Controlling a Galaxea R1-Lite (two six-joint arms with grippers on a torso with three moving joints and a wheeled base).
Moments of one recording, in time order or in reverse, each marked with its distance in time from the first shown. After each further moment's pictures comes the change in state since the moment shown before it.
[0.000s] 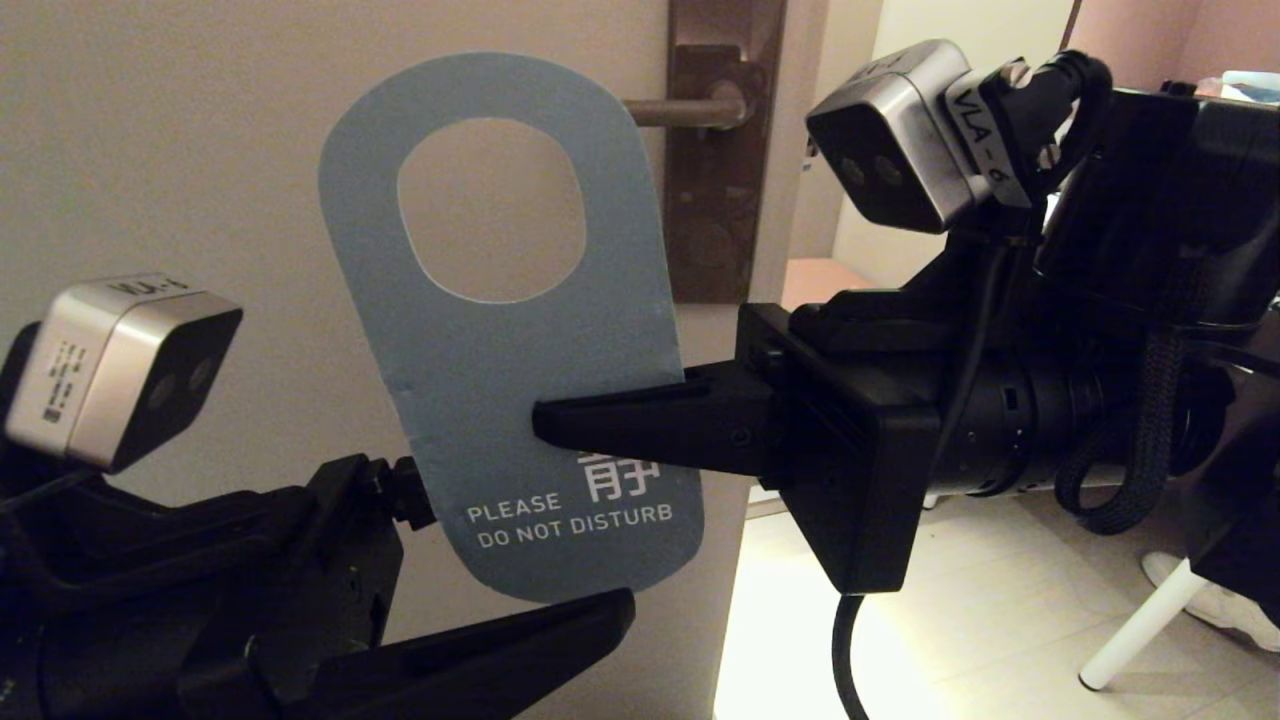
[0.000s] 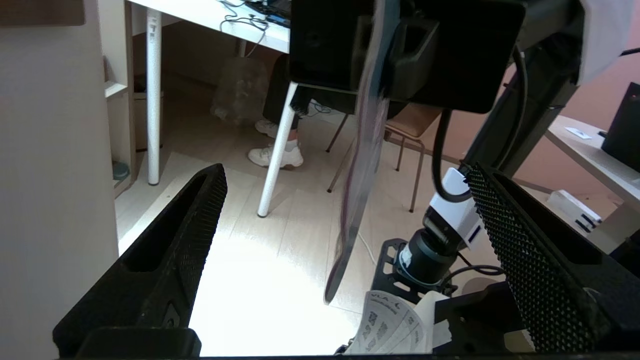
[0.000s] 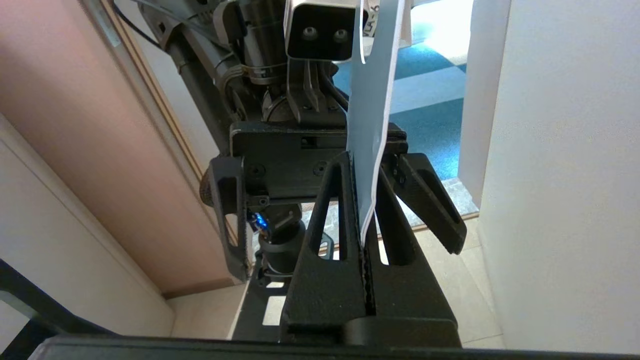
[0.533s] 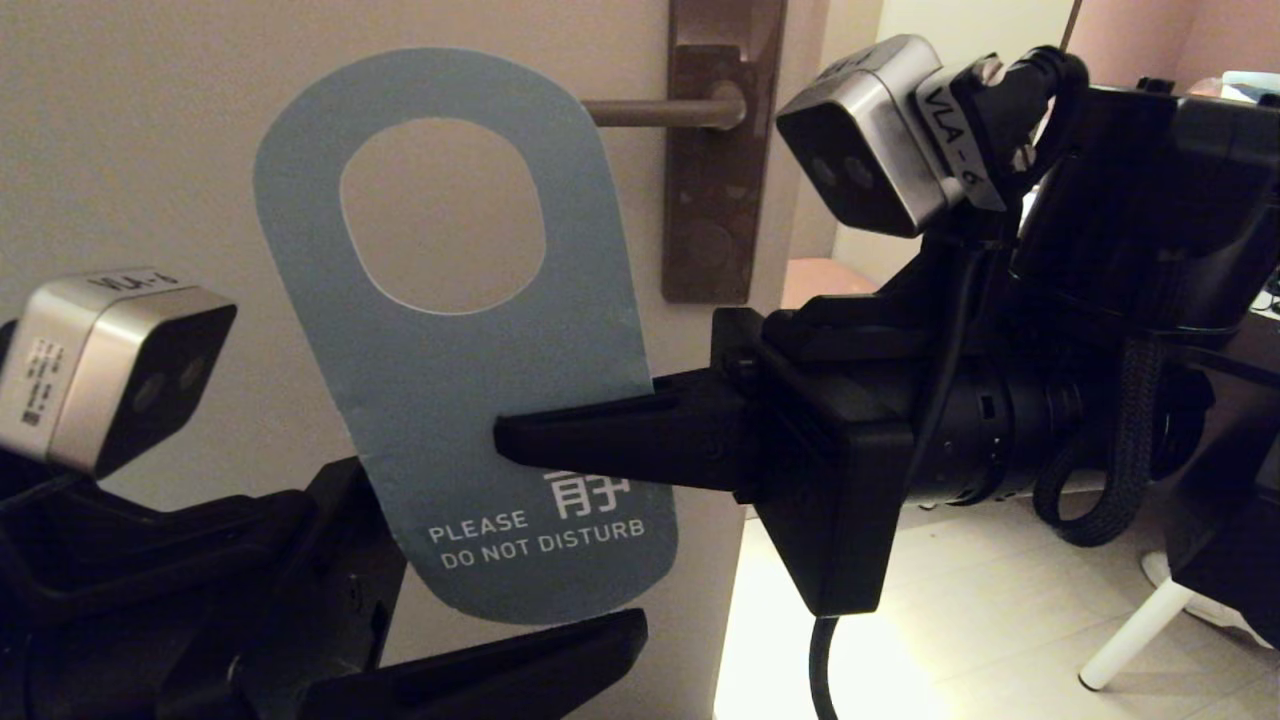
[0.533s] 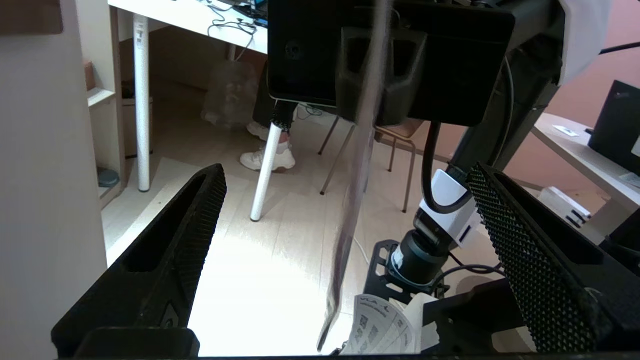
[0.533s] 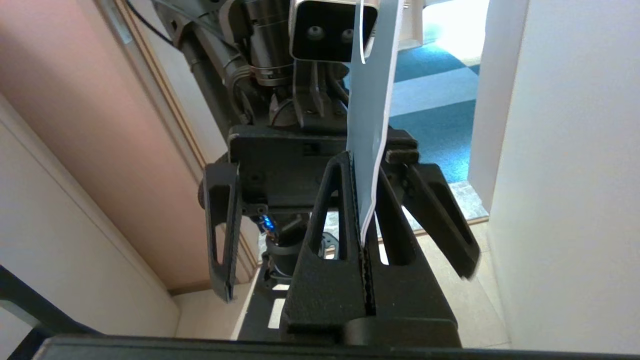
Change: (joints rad) left arm -0.026 -0.001 -0.006 -0.008 -0.001 0.002; right arm 0.027 0.019 -0.025 0.001 0.001 -0.002
